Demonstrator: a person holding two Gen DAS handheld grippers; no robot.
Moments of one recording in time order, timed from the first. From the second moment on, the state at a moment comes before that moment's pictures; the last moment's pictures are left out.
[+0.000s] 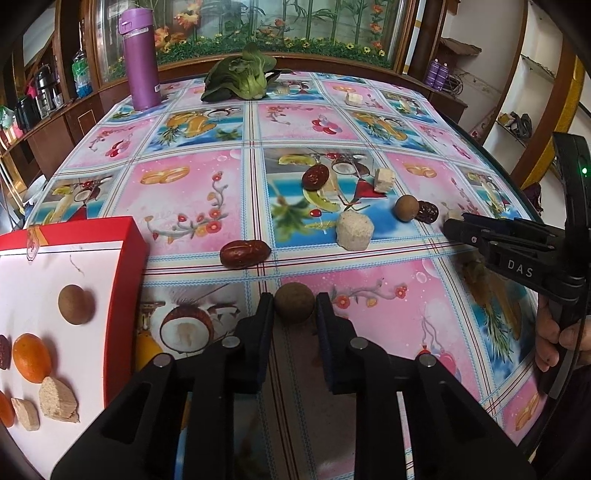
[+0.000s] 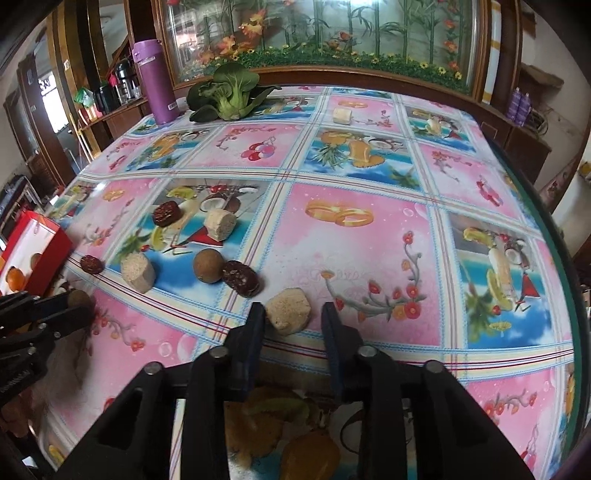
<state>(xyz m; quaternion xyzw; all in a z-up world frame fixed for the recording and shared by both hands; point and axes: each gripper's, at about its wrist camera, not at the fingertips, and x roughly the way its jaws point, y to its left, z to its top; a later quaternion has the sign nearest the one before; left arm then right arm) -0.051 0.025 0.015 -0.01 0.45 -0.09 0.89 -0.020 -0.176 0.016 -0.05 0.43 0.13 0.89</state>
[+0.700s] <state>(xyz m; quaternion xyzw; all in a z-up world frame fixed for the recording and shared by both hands) -0.087 0.024 0.043 -0.03 0.42 -0.09 0.90 -0.022 -0.200 0.042 0.02 0.36 0.10 0.93</state>
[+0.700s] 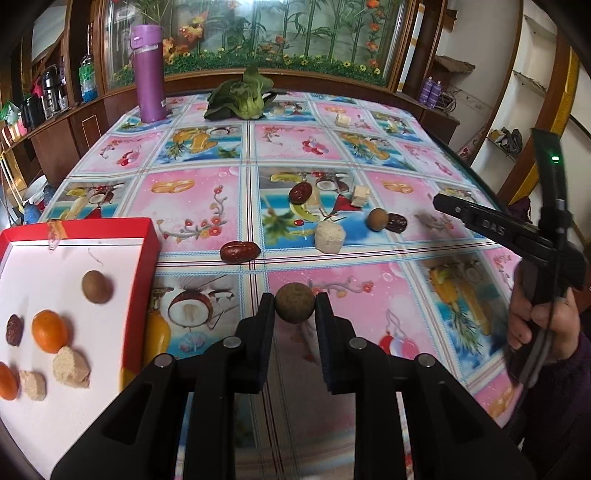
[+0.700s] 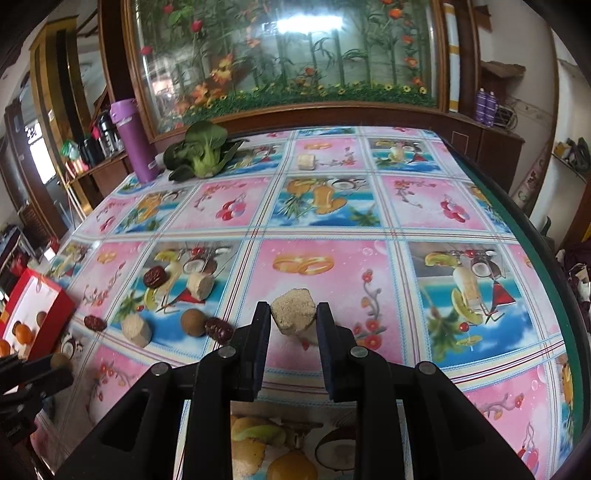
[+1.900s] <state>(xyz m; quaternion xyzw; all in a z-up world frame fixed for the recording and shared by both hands) -0.173 0.255 0.095 -0.10 0.32 0.12 0.93 -0.057 0.028 0.085 0.02 0.35 0.34 0.87</state>
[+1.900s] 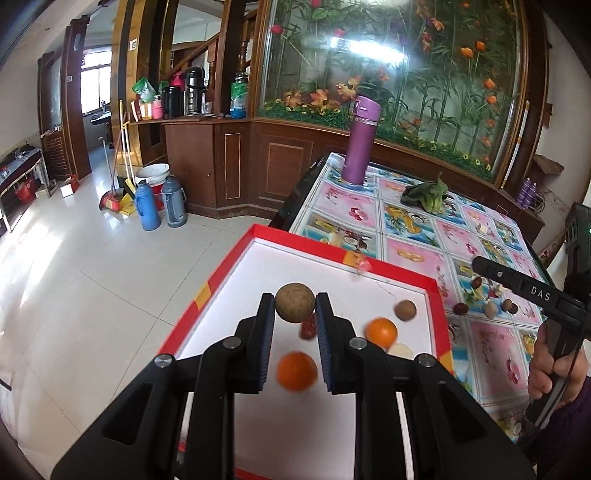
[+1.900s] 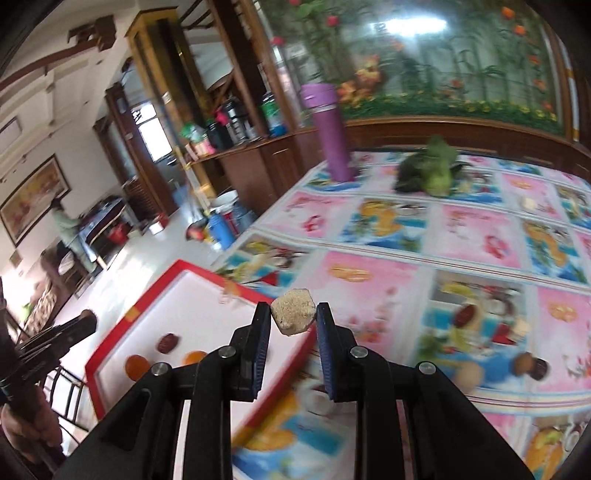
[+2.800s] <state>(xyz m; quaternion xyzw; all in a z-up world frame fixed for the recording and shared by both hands) -0.106 0.292 0.031 -0.15 0.46 0.12 0.87 -0.045 0.170 0.025 -0.11 0.48 0.35 0.80</state>
